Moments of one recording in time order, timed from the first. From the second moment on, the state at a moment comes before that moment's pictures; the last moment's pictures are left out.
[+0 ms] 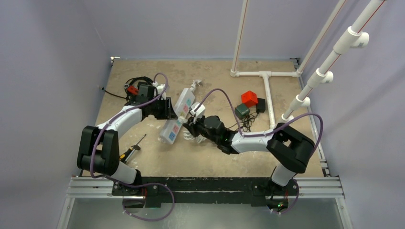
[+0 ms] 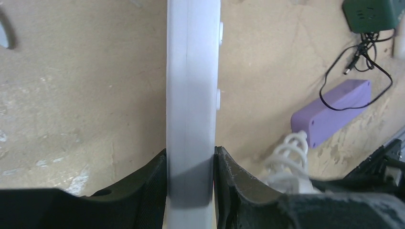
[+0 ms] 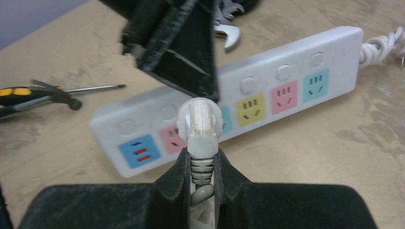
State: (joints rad) left arm -0.20 1.50 0.89 -0.31 0.47 -0.25; right arm 0.99 1.67 0.76 0.66 0.14 0.15
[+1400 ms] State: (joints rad) left arm -0.18 1.67 1.00 -0.30 0.46 -0.26; right arm 0.55 1.81 1.02 0.38 0.55 0.41
